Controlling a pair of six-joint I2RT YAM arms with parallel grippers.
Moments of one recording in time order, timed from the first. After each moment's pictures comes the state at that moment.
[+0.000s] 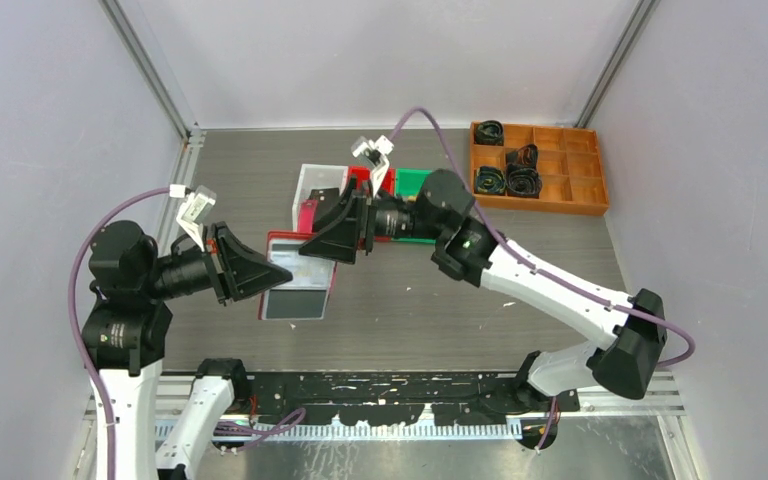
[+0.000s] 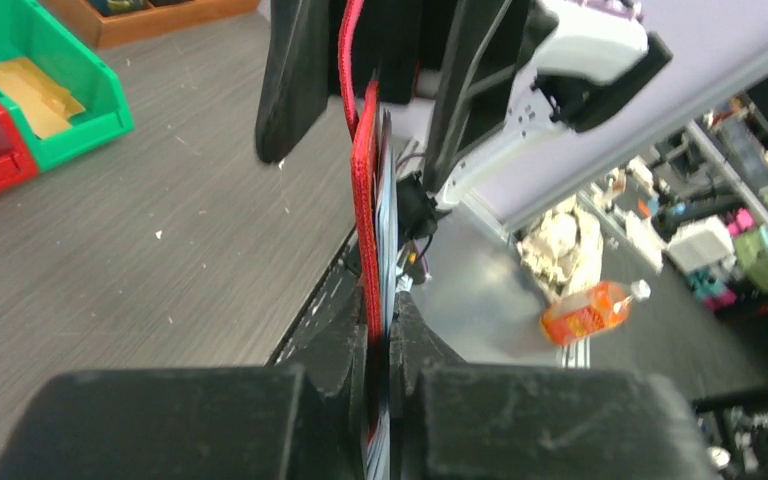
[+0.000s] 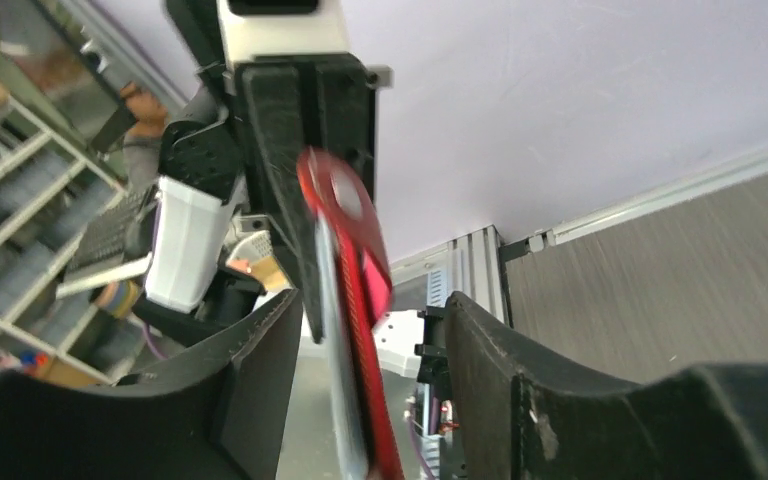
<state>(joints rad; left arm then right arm) -0.02 0.65 1.15 -0.65 1.17 -0.50 0.94 1.35 1.18 0.42 -0.61 0.76</state>
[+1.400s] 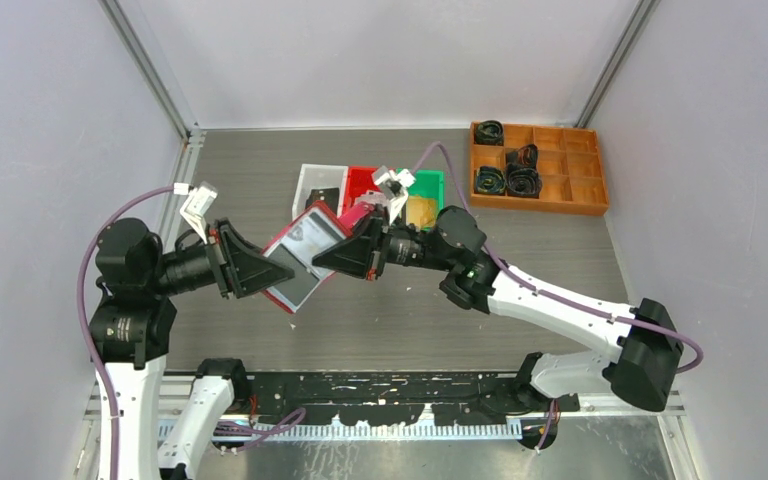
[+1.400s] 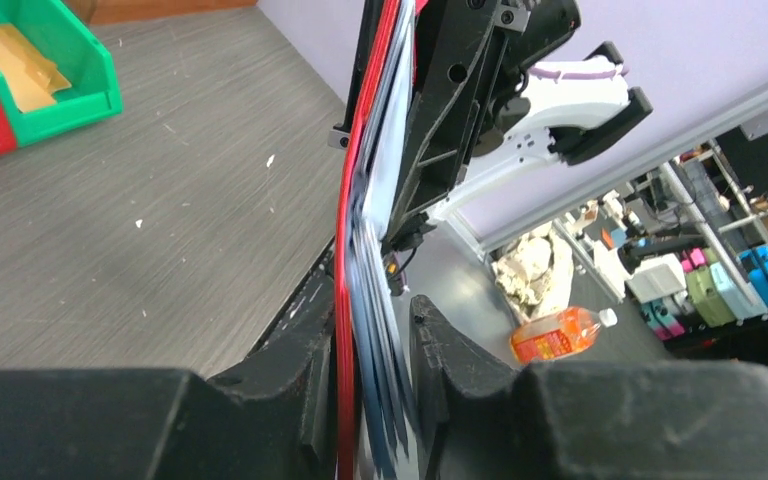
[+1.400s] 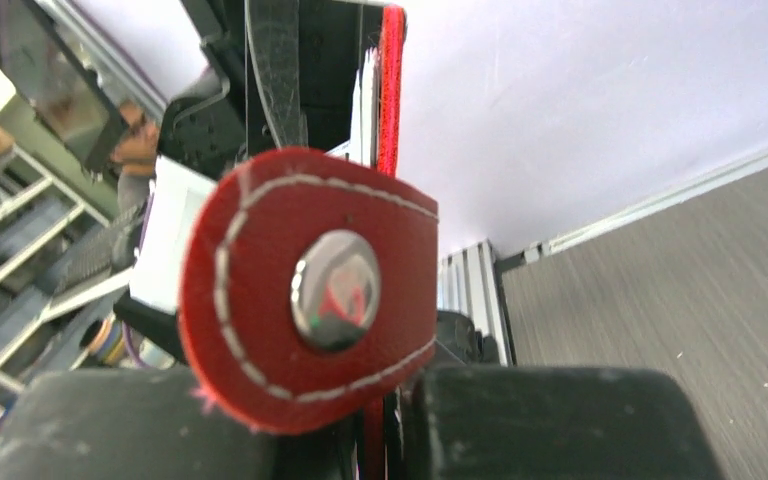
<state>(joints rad) -0.02 0.67 1.14 -0.66 1.18 -0.54 0.96 1.27 0.98 0.57 -0.56 0.74</state>
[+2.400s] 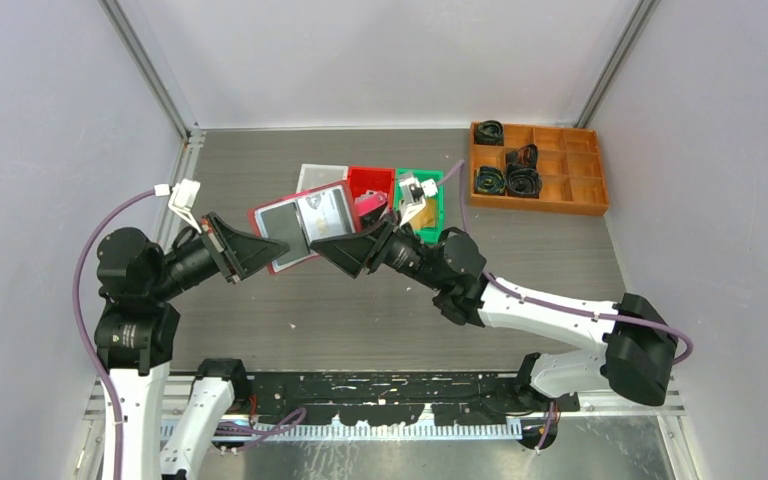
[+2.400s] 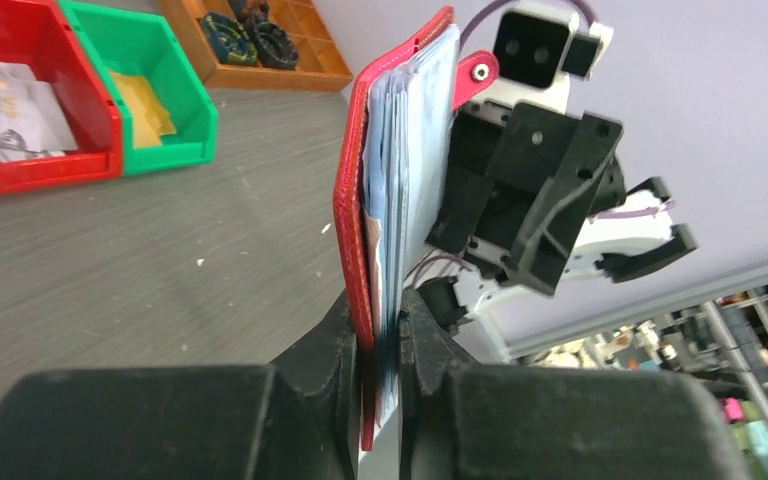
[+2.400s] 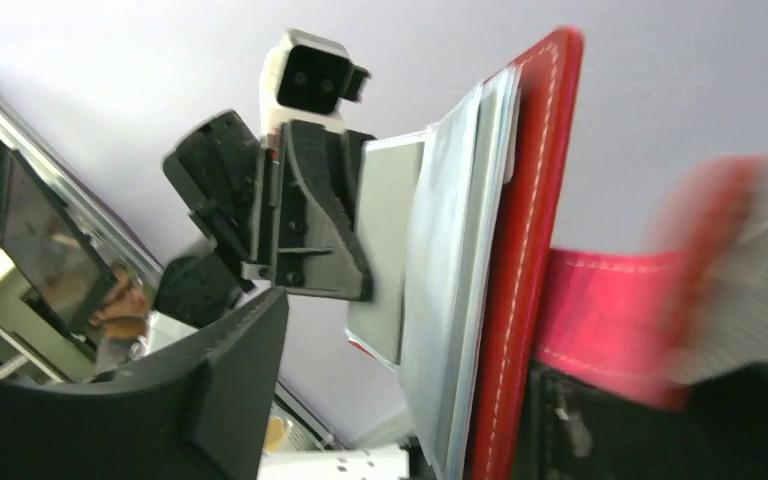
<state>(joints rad) -0.02 0.61 1.06 -0.50 0.90 -0.77 1.06 1.28 0.83 0.94 -0.12 0.82</state>
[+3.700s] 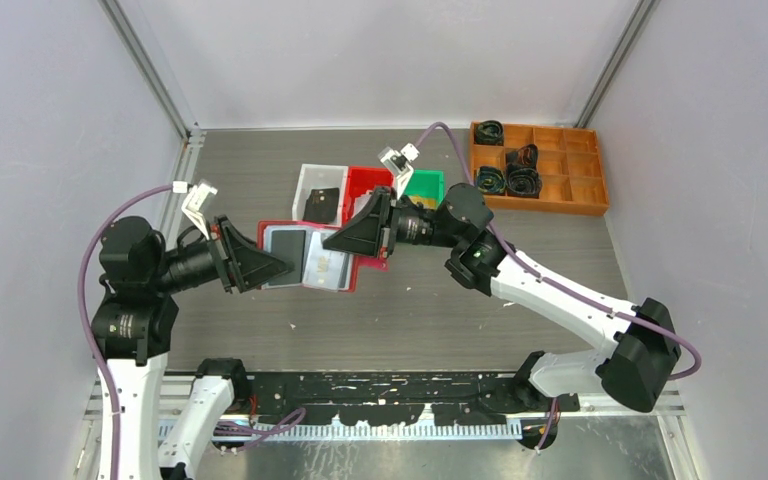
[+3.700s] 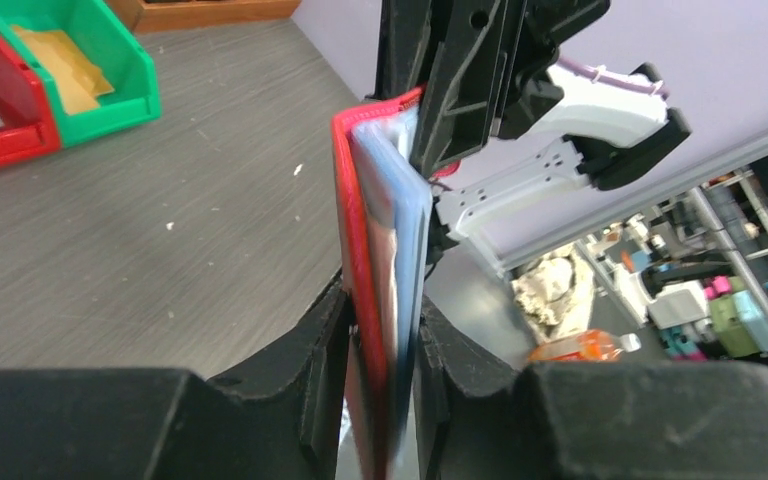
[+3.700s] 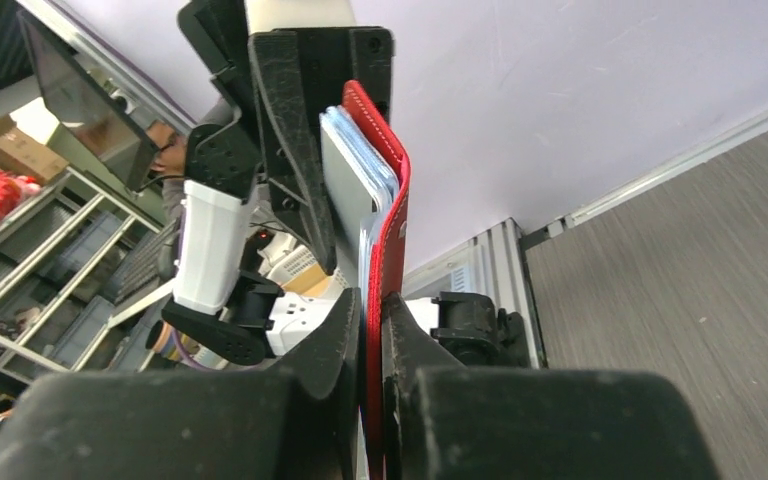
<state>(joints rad) -0.02 0.67 1.13 -0.67 1.10 -0.51 0.84 1.28 1.04 0.51 -0.68 0.89</state>
